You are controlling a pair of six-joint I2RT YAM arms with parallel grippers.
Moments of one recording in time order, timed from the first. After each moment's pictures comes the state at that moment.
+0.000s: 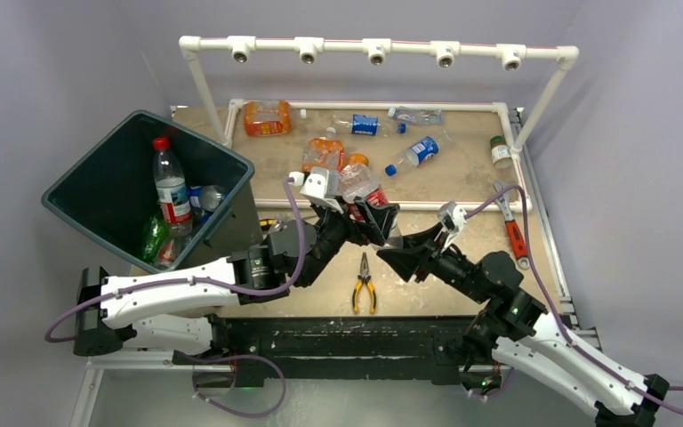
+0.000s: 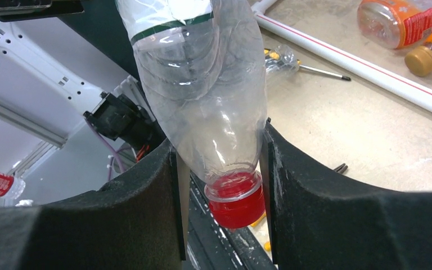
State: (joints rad) left arm -1.30 1.17 1.05 0.21 -0.68 -0.49; right arm 0.86 0.42 0.43 0.10 -0.10 0.43
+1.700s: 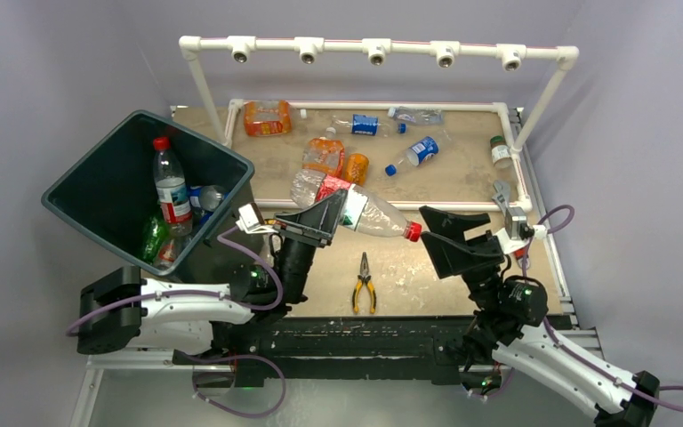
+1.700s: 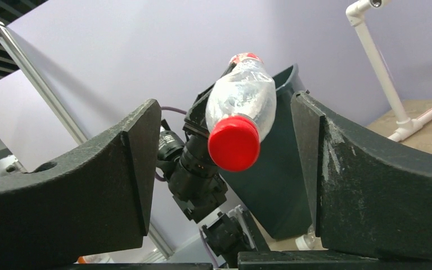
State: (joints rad) left arm -1.30 1.20 0.57 1.47 -0.81 -0.79; right arm 0.86 0.39 0.25 0.95 0.08 0.74
